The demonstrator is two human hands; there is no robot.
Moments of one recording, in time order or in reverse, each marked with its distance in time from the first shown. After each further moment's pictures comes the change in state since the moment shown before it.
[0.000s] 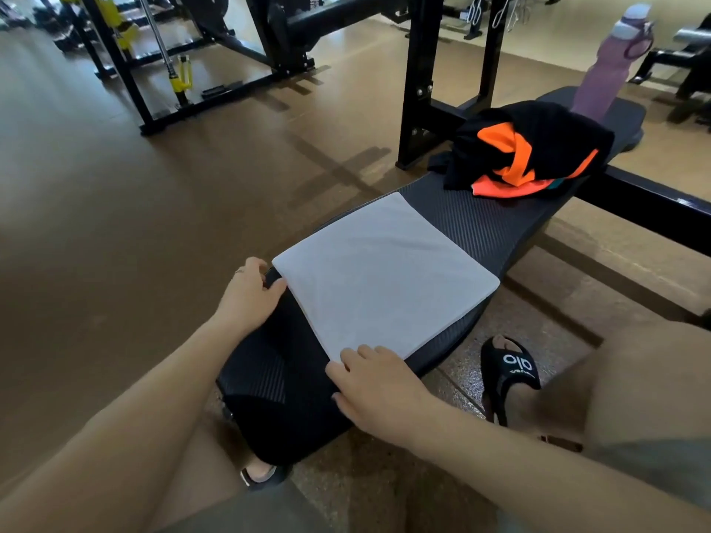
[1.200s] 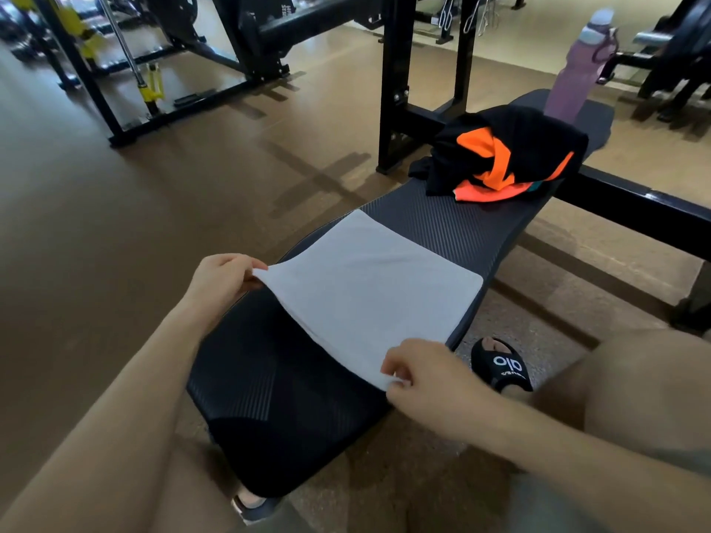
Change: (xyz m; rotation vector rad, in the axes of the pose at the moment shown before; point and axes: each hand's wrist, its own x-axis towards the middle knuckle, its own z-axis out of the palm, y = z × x) left_hand 0.018 0.035 -0.035 -0.557 -0.035 -0.069; right_hand -0.031 0.041 -0.059 0.564 -0.073 0.495
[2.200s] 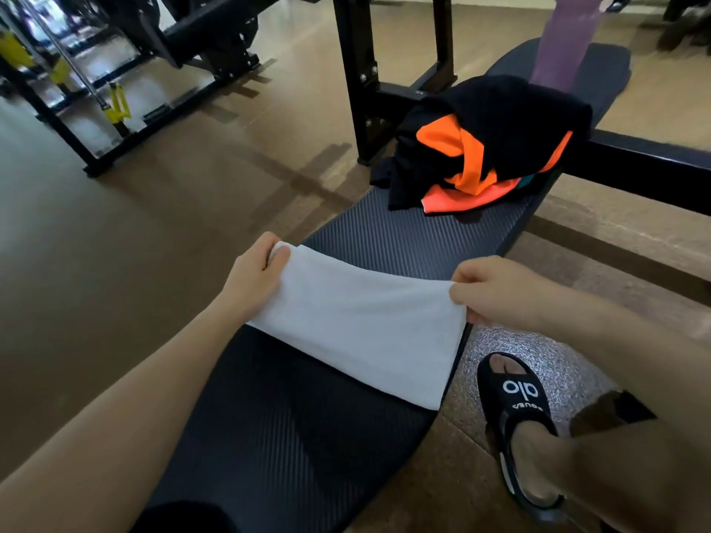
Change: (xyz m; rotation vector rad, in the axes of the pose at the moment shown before) left_hand 0.119 0.046 0.145 0.544 -0.108 0.314; right_hand 0.112 0.152 -0.153 0.305 0.007 0.352
